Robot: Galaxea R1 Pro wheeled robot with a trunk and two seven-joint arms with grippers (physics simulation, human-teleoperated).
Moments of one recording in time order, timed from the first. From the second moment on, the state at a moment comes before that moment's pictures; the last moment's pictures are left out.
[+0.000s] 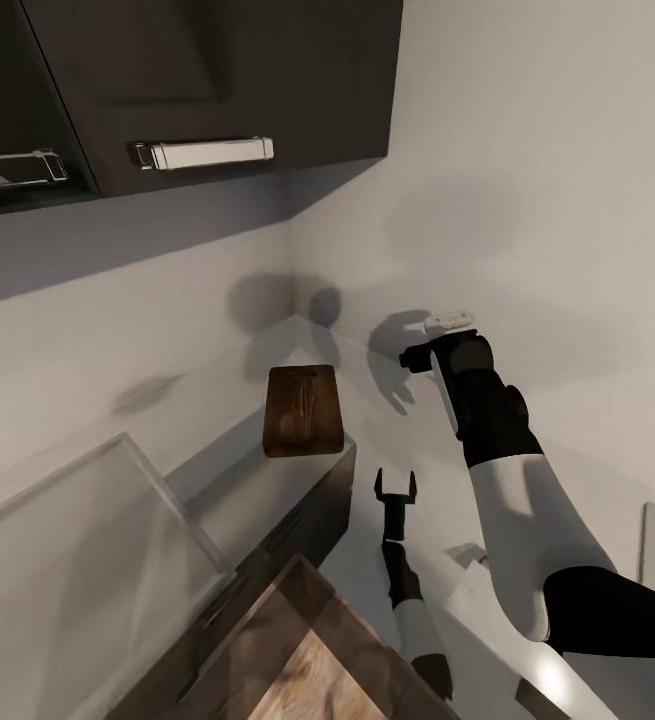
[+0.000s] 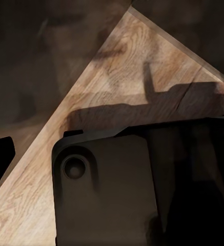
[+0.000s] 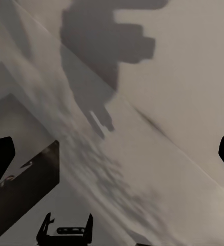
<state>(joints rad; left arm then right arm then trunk) 0.07 -0.02 -0.14 -0.44 0.02 -0.42 -0.01 -1.12 0.11 0.05 -1.10 0.29 0.97 0.02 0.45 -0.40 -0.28</state>
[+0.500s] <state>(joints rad) 0.07 -0.02 -0.14 -0.44 0.02 -0.42 -0.01 -1.12 0.11 0.05 -1.10 0.29 0.97 0.02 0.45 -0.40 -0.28</state>
